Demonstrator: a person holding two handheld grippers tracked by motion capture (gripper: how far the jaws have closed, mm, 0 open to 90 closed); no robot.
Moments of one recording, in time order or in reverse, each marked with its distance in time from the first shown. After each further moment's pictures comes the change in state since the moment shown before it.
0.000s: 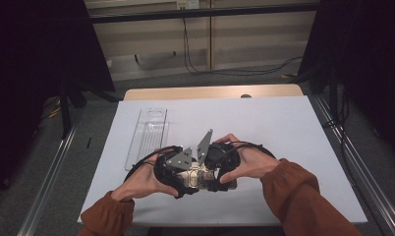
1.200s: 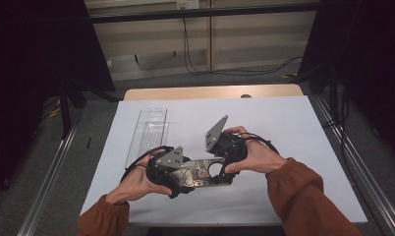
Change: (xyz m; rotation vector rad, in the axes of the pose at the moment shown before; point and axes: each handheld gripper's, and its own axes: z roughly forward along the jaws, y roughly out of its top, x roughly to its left) left arm 0.000 -0.018 -0.015 -0.086 0.036 -0.076; right arm -0.013 -0.016 -0.024 -0.184 0.002 0.098
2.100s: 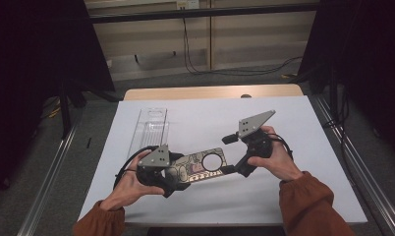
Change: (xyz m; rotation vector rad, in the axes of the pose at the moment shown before) left arm -0.004 -0.015 -0.019 -0.176 0.051 -0.066; right arm 0.000 -0.053 -0.035 -0.422 -0.063 0.148
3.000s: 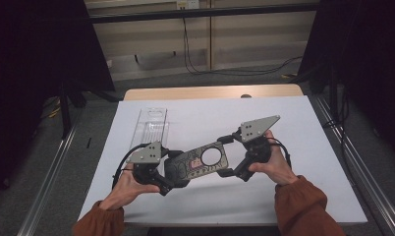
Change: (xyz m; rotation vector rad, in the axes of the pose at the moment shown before) left arm 0.001 0.000 -0.008 -0.152 -0.030 -0.036; right arm 0.008 -0.003 0.005 -0.145 0.054 -0.073
